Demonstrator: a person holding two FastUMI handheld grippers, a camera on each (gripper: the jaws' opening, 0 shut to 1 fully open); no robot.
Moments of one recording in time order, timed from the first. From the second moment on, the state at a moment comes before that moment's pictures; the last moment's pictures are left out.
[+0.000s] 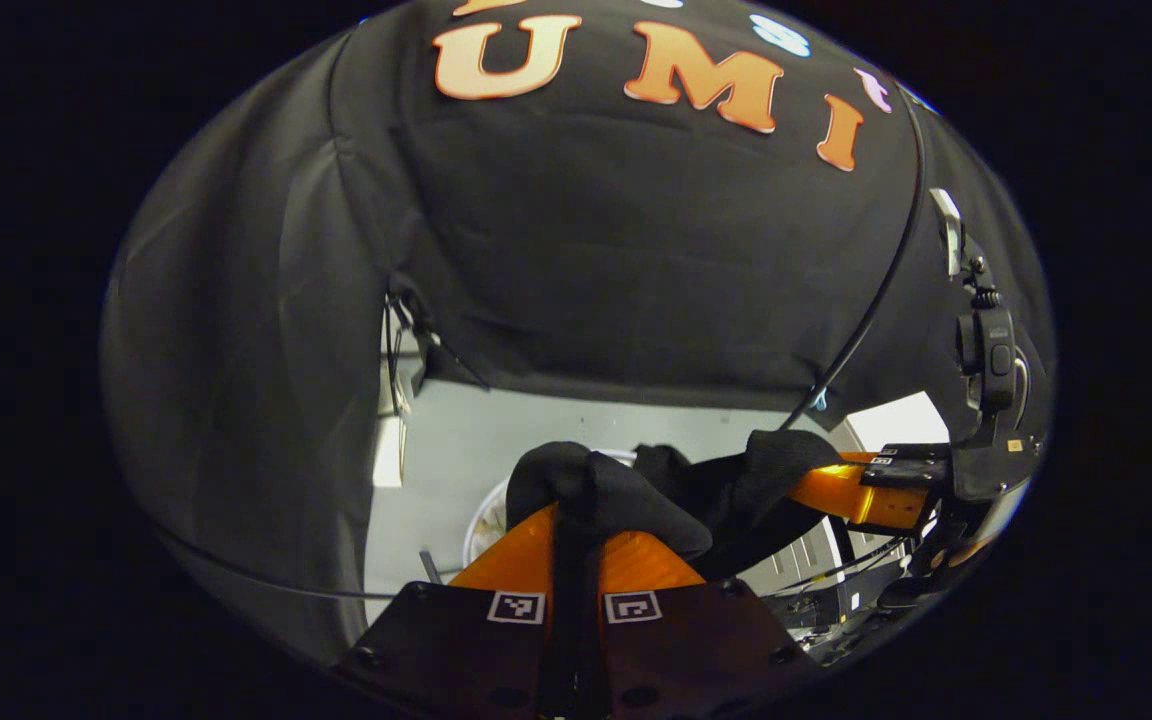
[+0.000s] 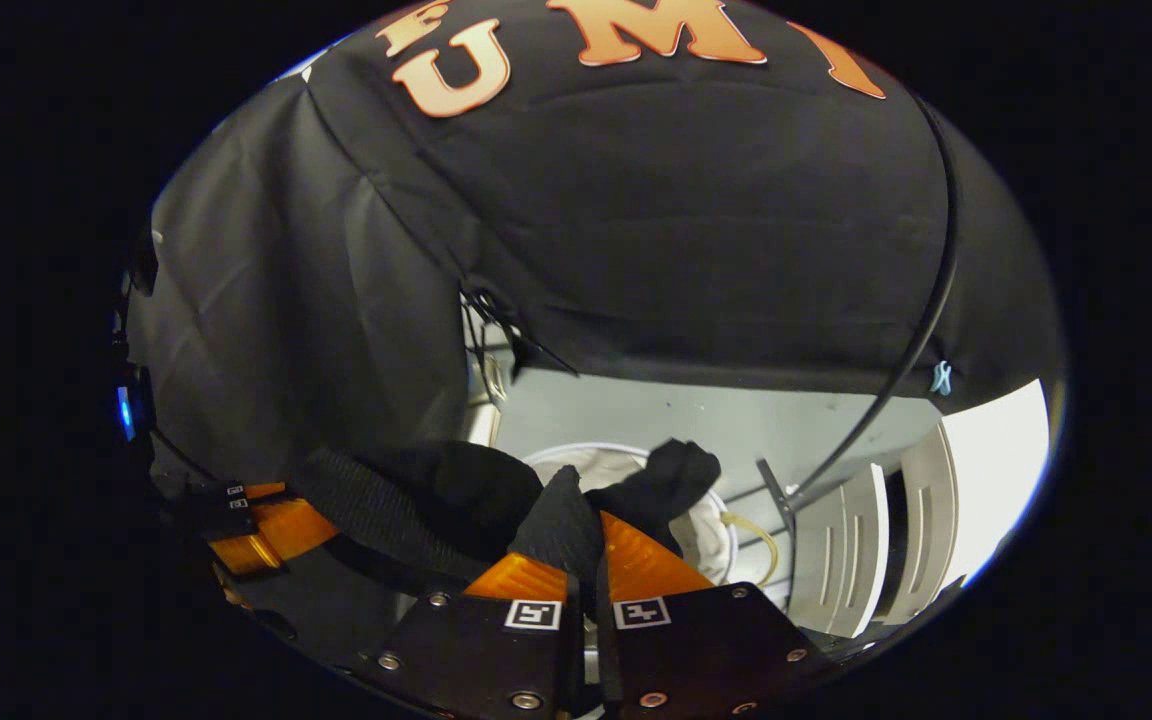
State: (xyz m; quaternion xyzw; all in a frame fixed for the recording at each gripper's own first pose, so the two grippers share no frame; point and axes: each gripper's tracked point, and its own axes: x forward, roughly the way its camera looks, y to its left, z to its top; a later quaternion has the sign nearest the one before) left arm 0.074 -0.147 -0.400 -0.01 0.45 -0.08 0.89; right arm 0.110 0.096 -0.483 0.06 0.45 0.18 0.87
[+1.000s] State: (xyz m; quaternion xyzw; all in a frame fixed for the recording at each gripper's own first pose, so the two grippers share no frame) left arm 0.040 -0.114 -0.426 0.03 0.55 0.00 0.83; right arm 0.076 0.054 -0.507 0.01 0.51 0.09 0.85
